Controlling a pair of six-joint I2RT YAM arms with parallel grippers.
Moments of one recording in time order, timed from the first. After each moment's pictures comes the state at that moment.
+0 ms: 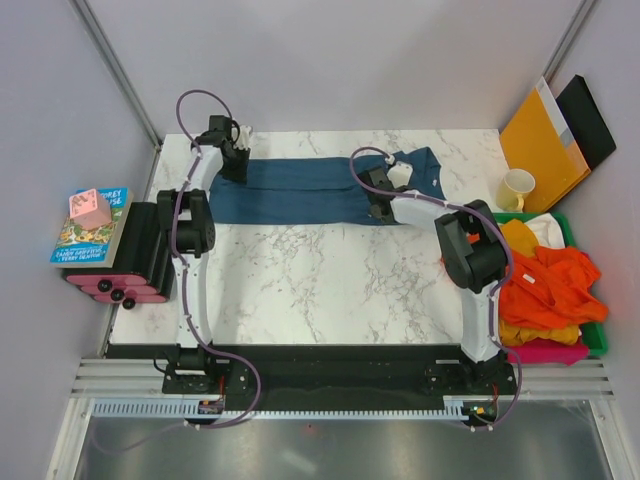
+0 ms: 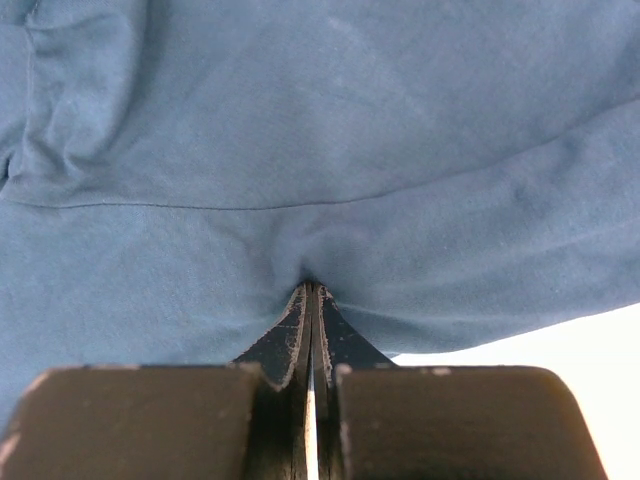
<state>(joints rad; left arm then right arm) -0.02 2.53 2.26 -0.75 0.13 0.18 0.47 2.08 1.41 -0.32 0.54 0.74</state>
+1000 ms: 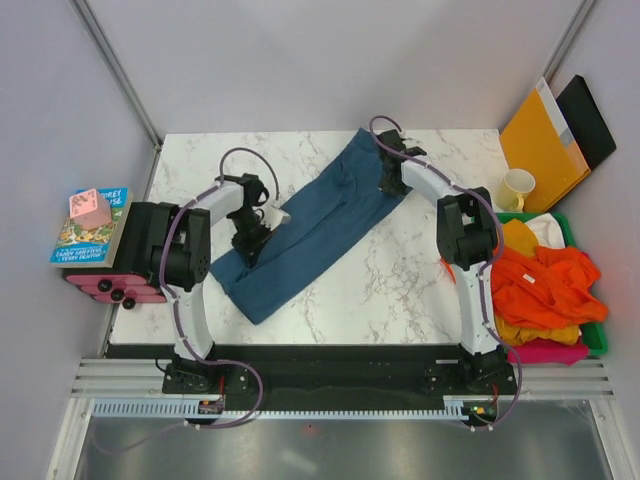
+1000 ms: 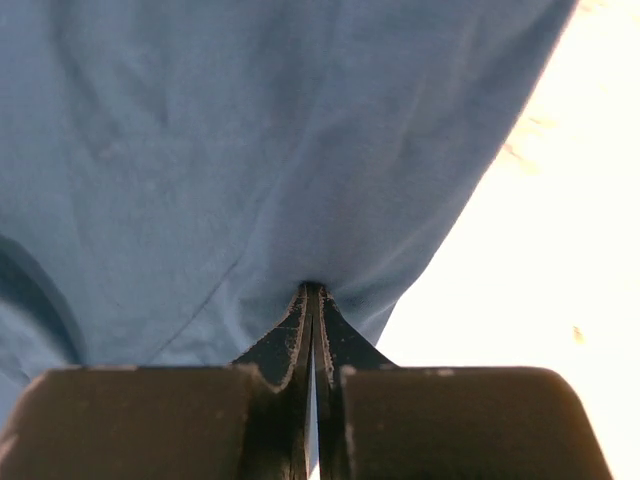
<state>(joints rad) -0.20 2.02 1.43 -1.05 0.18 0.52 0.32 2.29 1.87 -0.66 0.37 0.68</state>
